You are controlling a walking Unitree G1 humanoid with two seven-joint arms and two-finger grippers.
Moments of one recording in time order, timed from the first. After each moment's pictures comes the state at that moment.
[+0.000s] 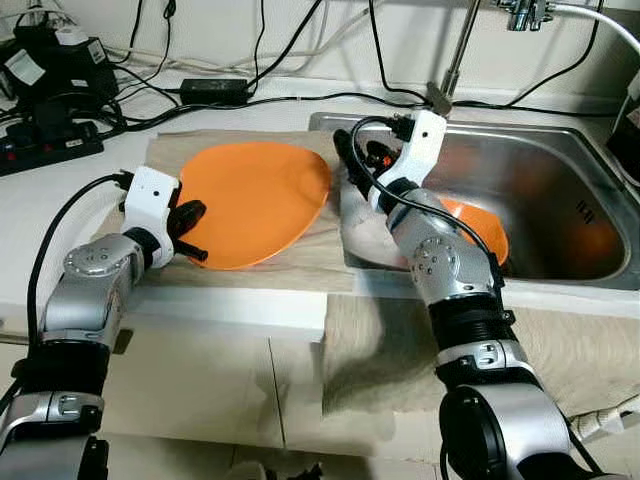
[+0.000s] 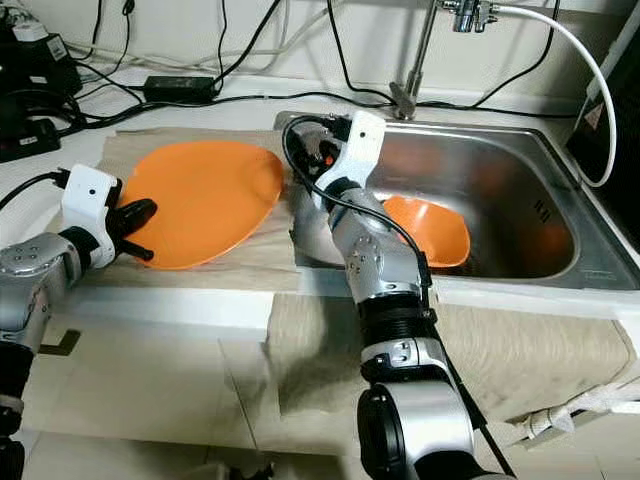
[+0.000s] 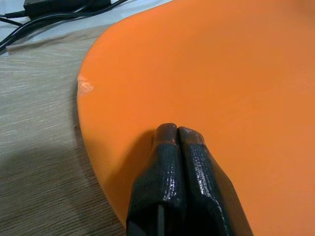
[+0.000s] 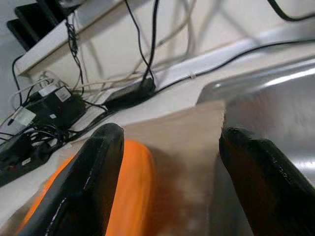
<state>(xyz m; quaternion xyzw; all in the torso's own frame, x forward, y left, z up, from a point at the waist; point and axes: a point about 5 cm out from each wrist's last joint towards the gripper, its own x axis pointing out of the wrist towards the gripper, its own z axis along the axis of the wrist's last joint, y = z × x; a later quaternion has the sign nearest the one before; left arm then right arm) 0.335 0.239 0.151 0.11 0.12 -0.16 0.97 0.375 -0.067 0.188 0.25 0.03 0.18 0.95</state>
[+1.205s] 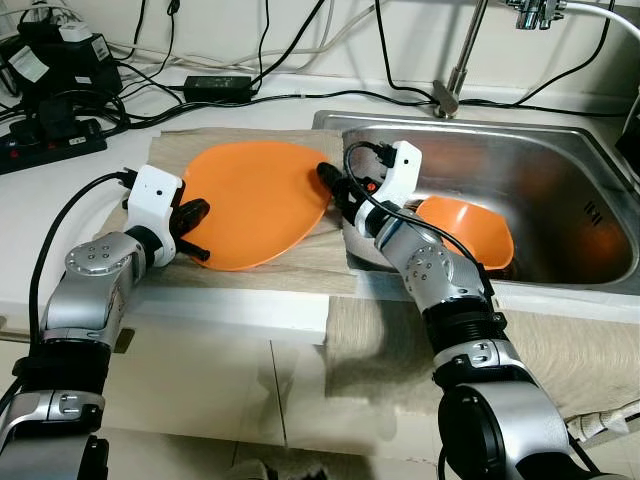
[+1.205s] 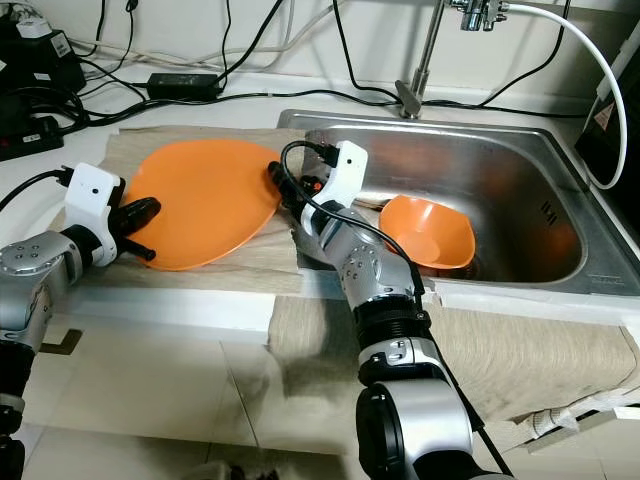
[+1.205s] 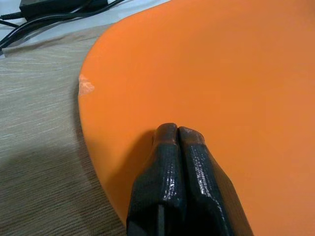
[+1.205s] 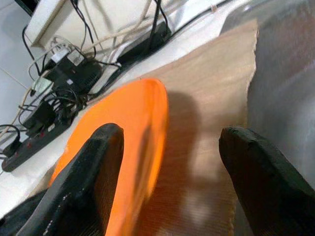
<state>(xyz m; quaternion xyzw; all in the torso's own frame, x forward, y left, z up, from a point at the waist) 0.336 0.237 0.151 0.11 0.12 -0.17 0.97 0.369 -0.049 0.159 0.30 0.12 0.23 0.92</state>
